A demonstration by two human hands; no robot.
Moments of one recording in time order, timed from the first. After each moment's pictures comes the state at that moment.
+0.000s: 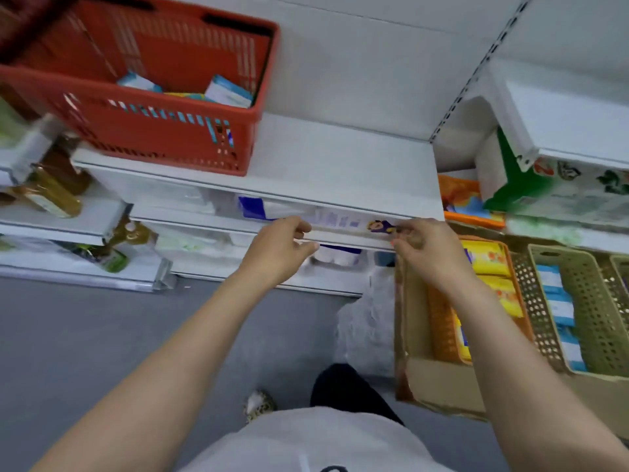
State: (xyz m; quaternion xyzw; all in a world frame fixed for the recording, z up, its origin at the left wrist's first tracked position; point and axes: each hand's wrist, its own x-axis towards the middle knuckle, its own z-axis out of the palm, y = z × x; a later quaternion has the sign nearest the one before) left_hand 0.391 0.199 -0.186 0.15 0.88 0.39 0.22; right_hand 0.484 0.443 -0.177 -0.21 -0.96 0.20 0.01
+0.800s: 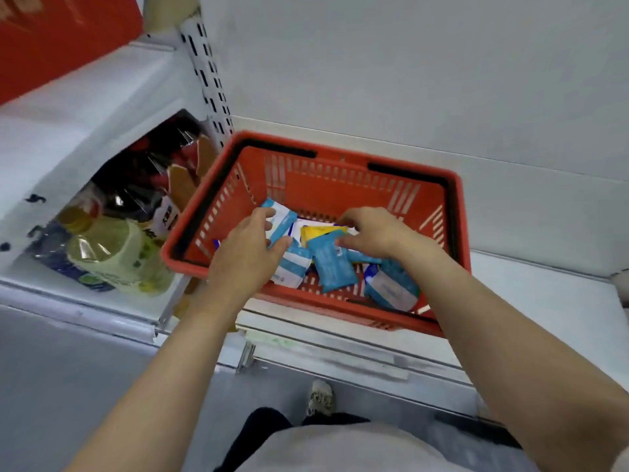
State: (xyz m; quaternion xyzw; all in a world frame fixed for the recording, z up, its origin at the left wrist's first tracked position) left_hand 0.018 -0.003 -0.142 0.06 0.95 0.30 0.05; right_hand 0.006 0.230 -0.144 0.01 -0.97 0.18 -0.17
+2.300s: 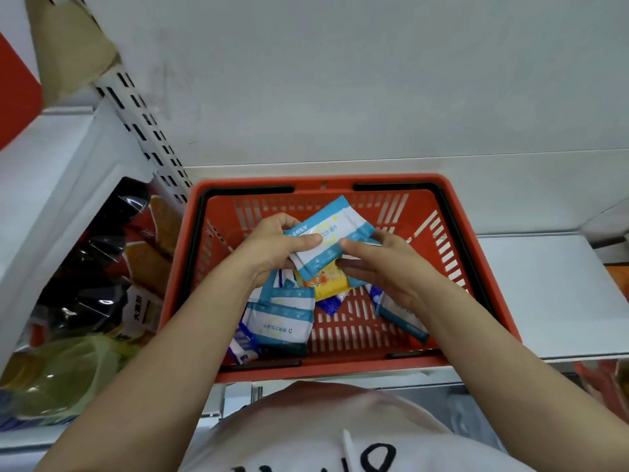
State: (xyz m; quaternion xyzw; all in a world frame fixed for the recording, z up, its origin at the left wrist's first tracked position) left_hand -0.108 0.048 -0.154 0.05 0.73 0.57 0.38; right_hand 0.019 0.204 -0.143 -0.33 -0.55 0.77 -0.06
